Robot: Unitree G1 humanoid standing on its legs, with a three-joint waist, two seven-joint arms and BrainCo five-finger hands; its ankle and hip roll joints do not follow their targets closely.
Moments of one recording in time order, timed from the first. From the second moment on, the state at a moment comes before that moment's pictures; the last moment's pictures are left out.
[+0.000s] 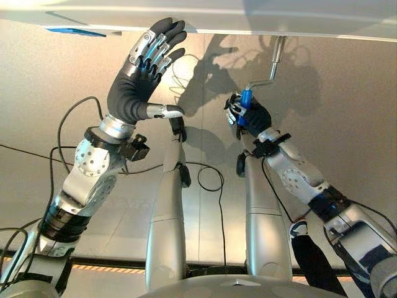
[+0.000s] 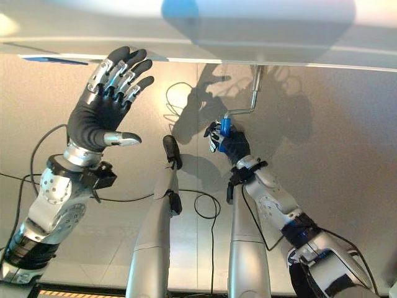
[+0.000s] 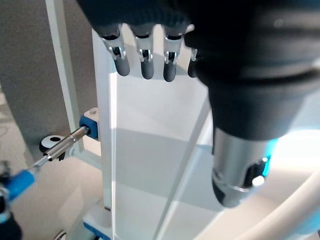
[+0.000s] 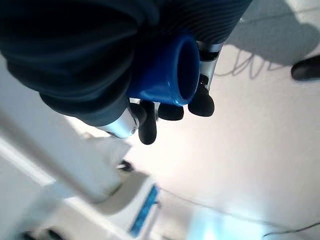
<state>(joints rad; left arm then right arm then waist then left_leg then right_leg) -0.40 0.71 -0.26 -0.36 -0.64 -0.34 -0.06 -0.62 -0.51 0.57 0.27 0.92 -0.21 0.09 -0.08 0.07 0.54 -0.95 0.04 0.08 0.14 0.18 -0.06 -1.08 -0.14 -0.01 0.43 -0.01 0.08</state>
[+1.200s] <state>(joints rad) -0.49 0.77 -0.41 -0.35 -0.72 -0.34 -0.10 -0.93 -0.49 0.36 1.25 0.64 -0.17 -0.08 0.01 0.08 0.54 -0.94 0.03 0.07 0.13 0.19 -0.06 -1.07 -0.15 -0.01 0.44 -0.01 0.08</state>
